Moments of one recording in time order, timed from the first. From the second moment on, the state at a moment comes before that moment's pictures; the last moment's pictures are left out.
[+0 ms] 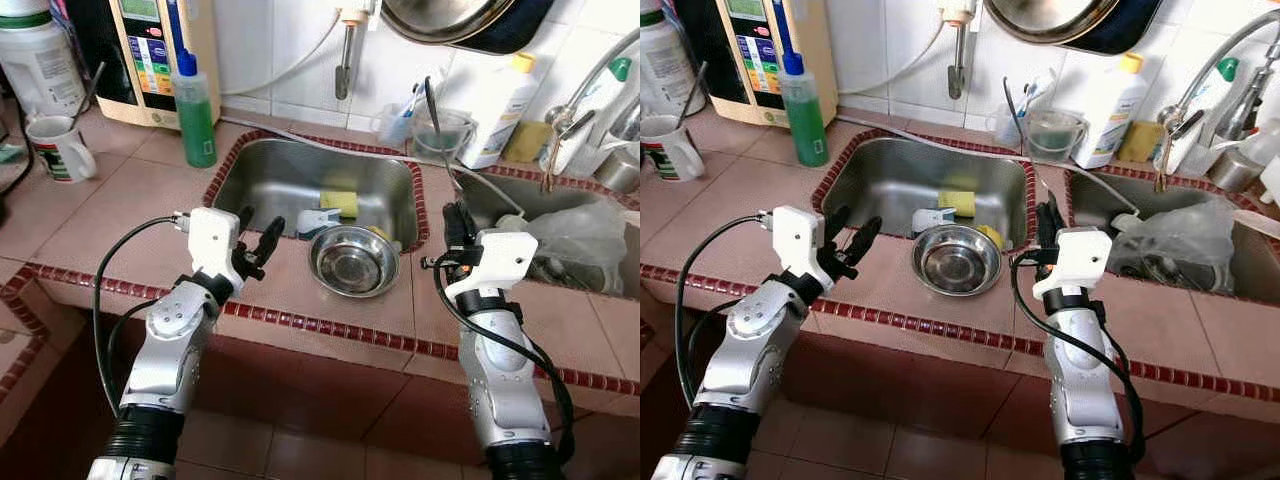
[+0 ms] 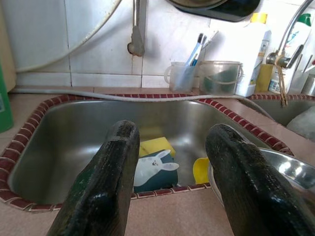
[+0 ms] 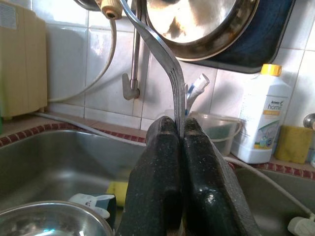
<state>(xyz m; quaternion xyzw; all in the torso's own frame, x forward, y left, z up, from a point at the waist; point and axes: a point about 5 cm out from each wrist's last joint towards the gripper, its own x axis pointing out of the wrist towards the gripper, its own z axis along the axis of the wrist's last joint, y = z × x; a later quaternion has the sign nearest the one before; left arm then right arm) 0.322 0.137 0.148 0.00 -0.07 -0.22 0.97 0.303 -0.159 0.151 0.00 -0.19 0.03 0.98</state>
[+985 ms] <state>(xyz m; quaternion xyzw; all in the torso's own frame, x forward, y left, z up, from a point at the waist) 0.321 0.141 0.148 0.00 -0.07 -0.23 0.97 0.301 -0.153 0.145 -0.01 -0.17 0.05 0.98</state>
